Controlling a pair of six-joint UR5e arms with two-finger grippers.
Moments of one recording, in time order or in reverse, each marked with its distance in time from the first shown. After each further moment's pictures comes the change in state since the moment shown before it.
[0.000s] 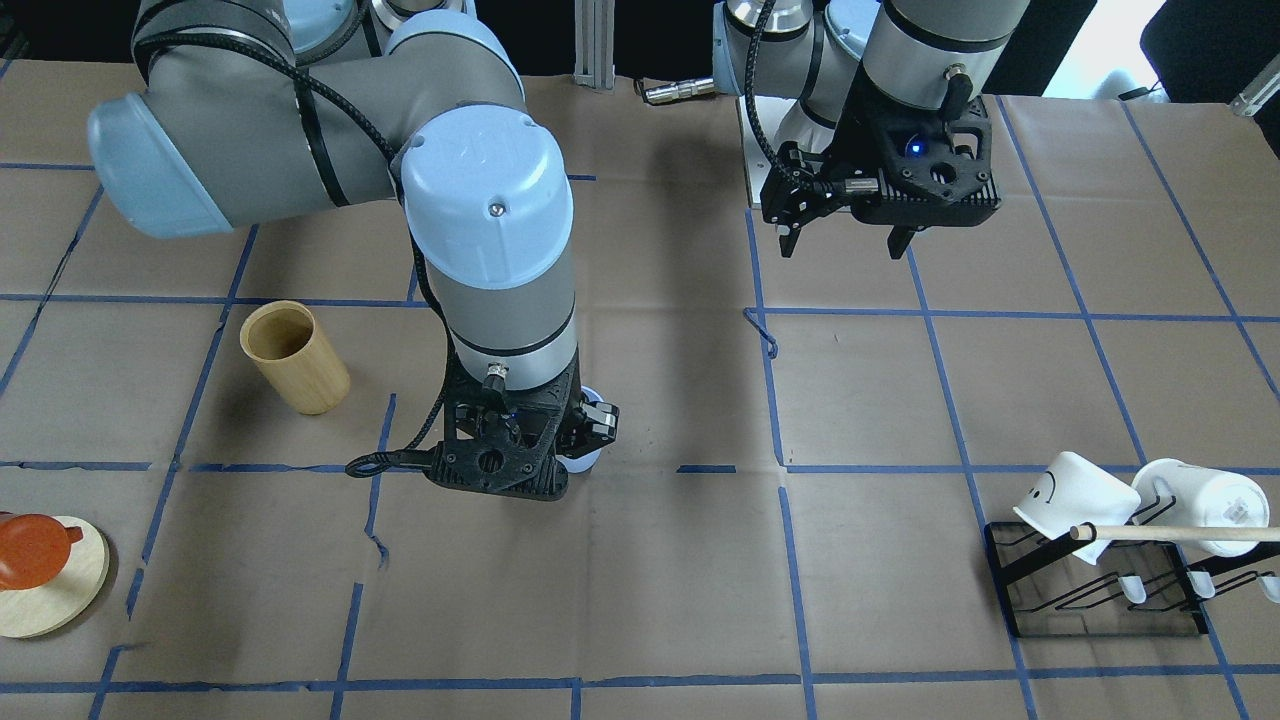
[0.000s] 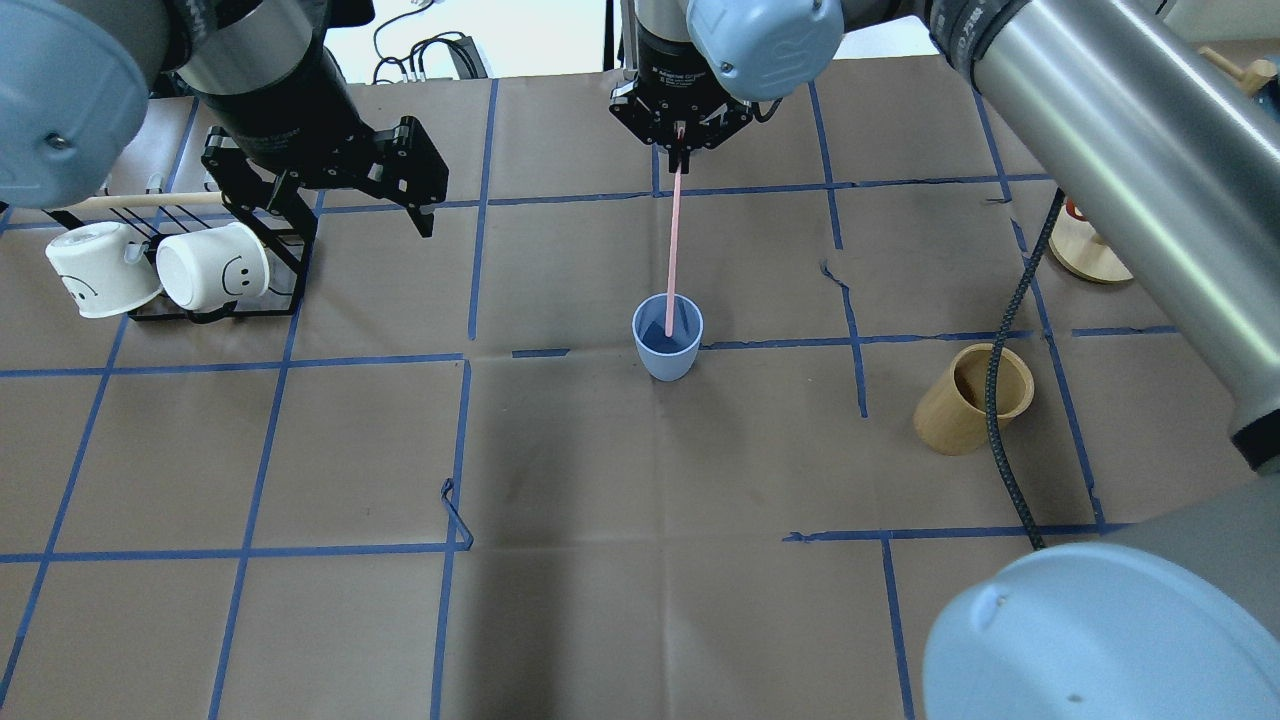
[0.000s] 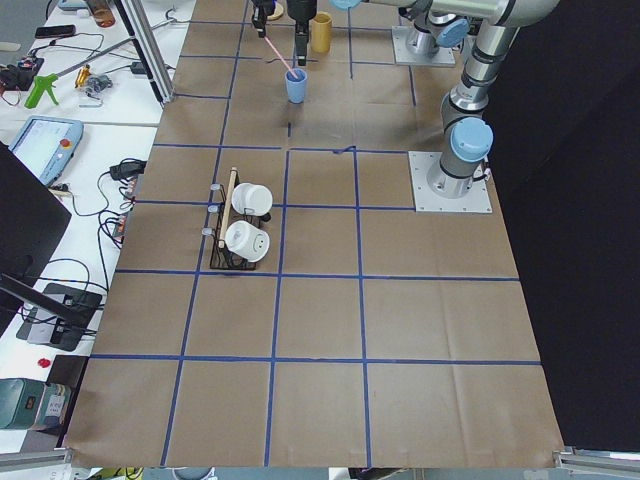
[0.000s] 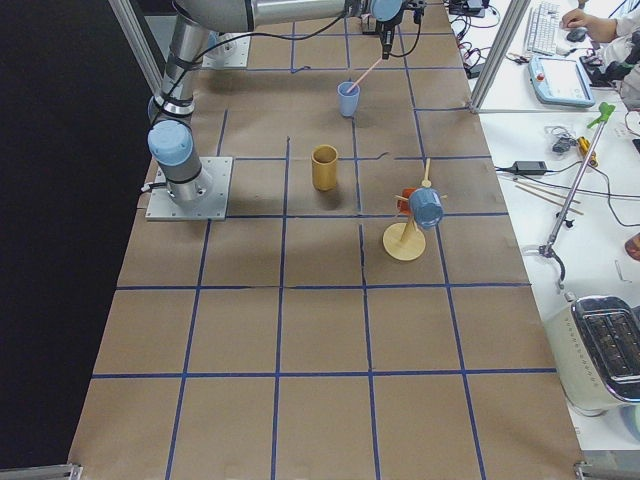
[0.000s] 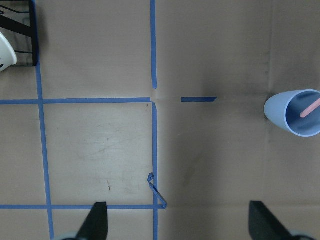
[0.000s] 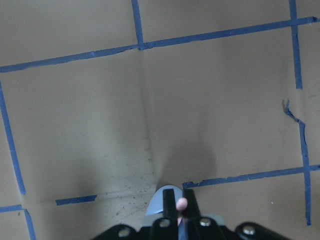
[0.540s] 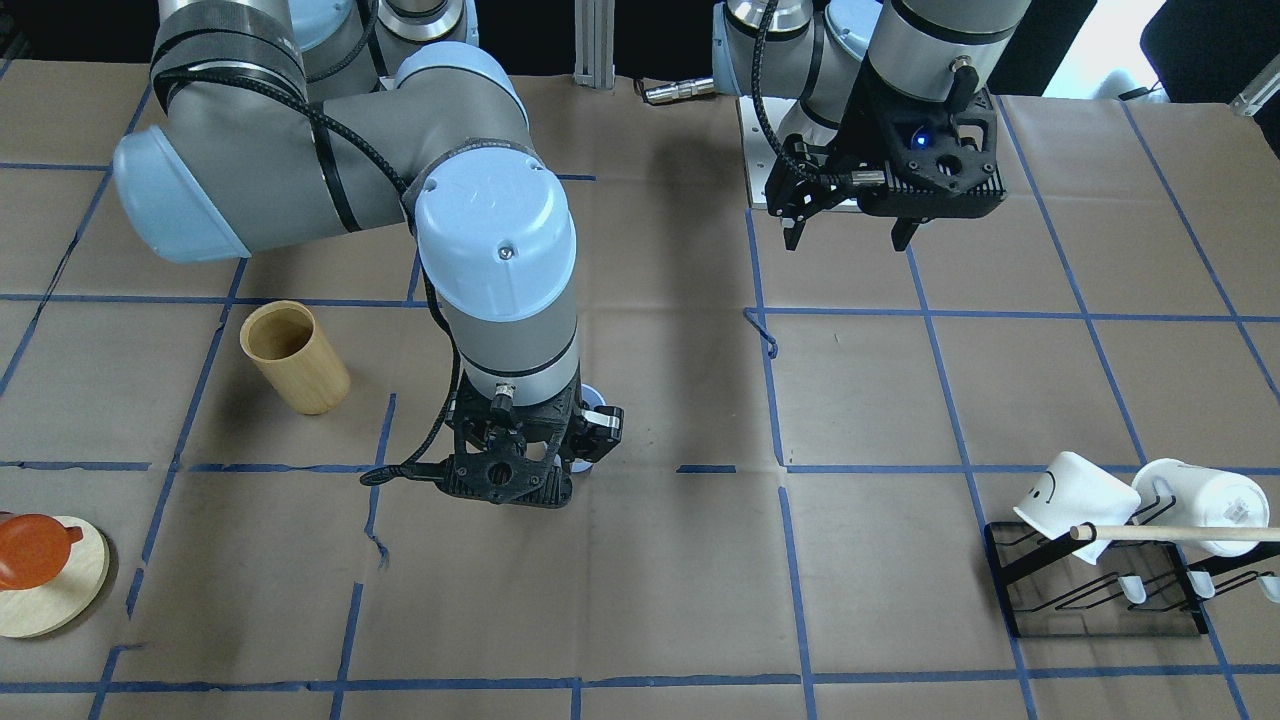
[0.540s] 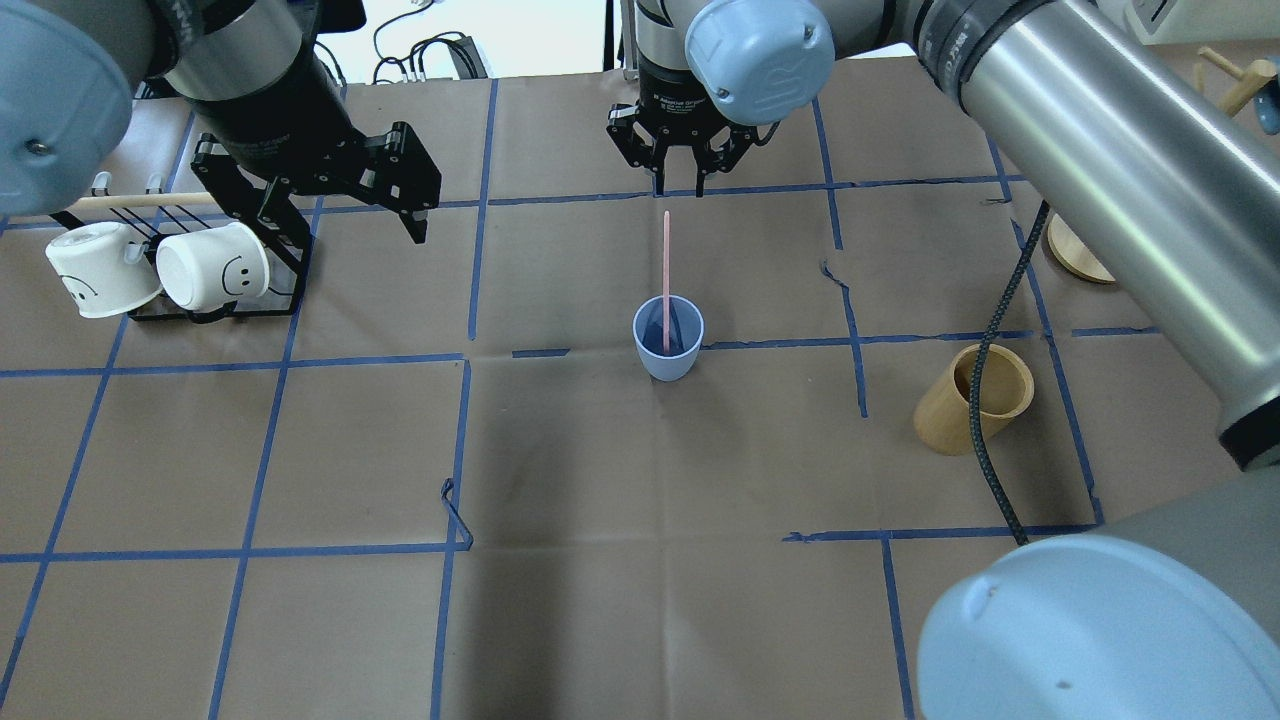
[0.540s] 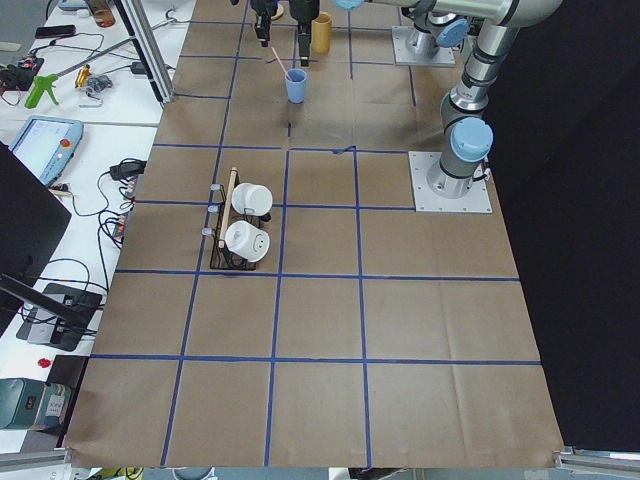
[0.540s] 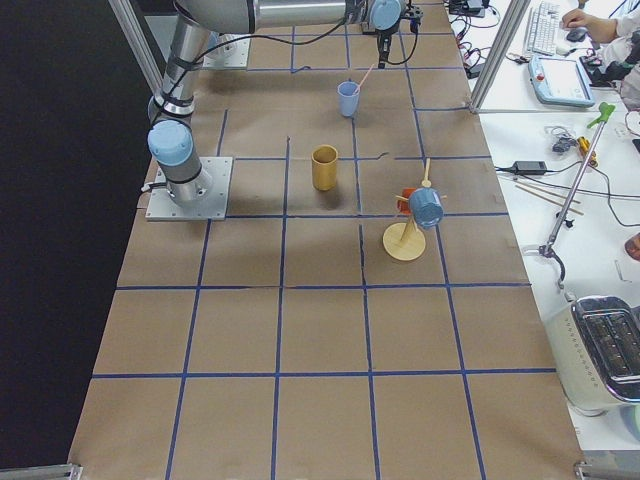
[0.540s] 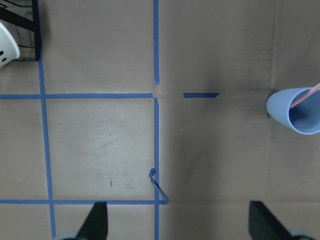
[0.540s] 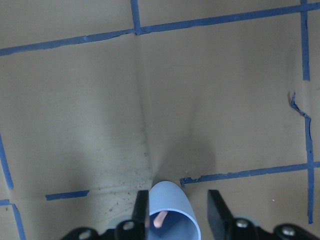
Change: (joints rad) left arm 0.008 0.010 -0.006 -0.010 0.000 0.000; right arm -0.002 0.004 0.029 -0.006 0.003 -0.017
